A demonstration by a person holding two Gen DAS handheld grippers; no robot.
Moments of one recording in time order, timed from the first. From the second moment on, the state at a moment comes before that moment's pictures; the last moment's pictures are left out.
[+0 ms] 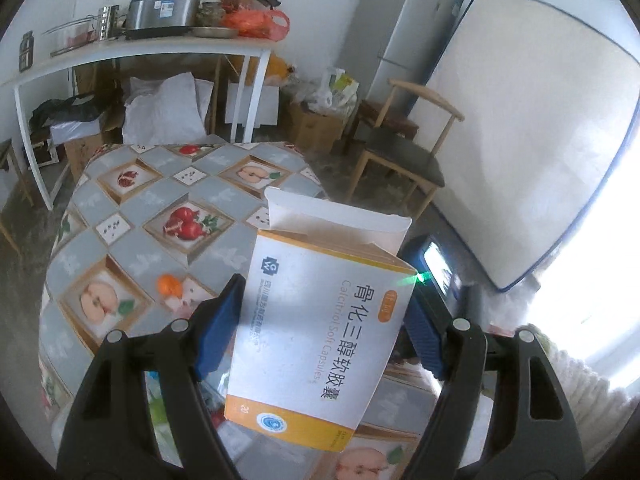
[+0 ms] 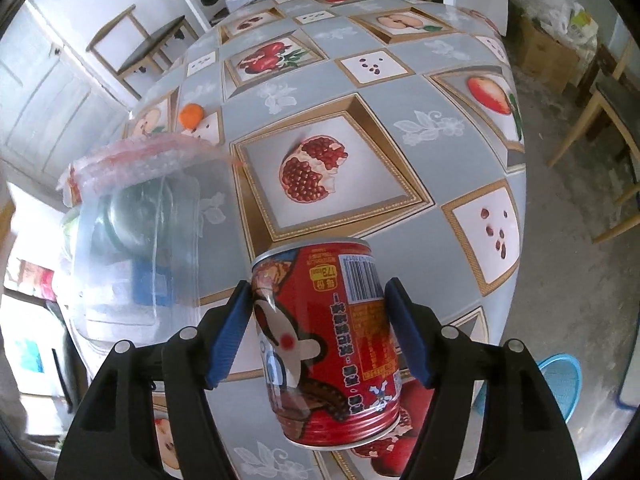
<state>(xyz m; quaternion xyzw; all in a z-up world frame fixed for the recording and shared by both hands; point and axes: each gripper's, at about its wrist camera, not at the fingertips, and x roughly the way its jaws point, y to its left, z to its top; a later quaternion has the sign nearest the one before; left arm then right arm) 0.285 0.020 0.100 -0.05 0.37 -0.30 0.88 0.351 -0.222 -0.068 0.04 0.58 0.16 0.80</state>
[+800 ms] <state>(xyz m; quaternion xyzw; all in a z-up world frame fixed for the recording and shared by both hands) 0.243 -0.158 0.058 -0.02 0.41 -0.42 0.81 0.138 -0.463 -0.041 0.45 0.31 0.07 0.83</state>
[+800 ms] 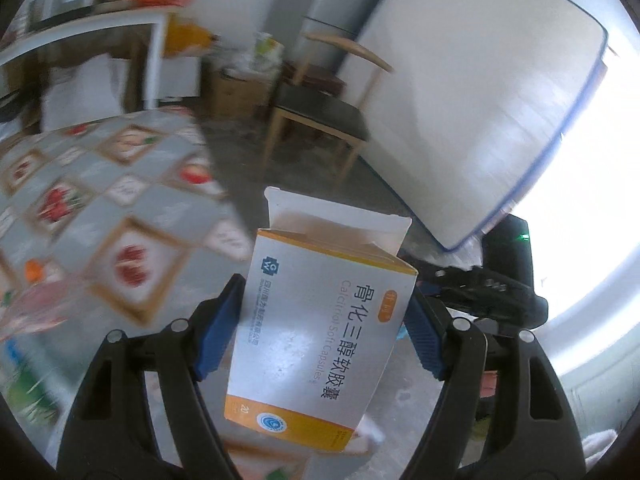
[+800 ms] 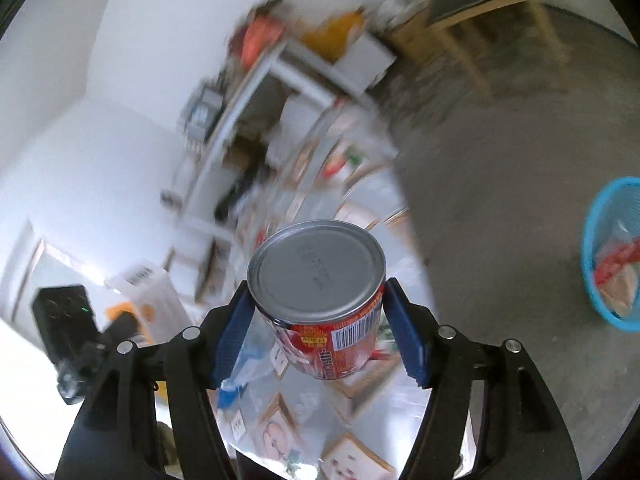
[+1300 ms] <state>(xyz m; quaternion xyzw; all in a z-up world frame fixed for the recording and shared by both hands) 0.241 -0.454 -0.045 0.07 0.51 -0.47 0.71 0.027 -0.658 -0.162 0.55 0.32 -0.17 0.75</state>
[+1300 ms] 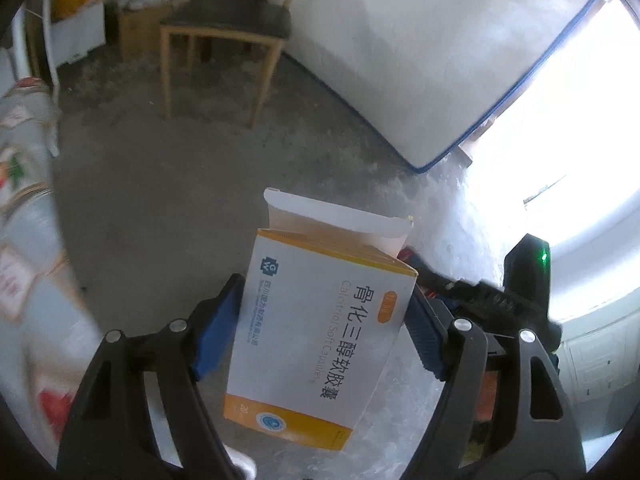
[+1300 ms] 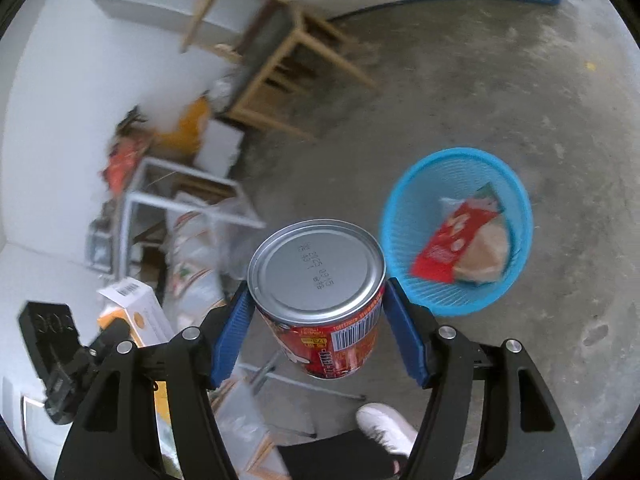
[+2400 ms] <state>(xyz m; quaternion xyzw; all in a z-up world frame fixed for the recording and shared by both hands) 0.166 -0.158 -0.026 0.03 0.43 -0.40 0.81 0.011 -0.536 -0.137 0.47 0.31 -0.12 0.82</state>
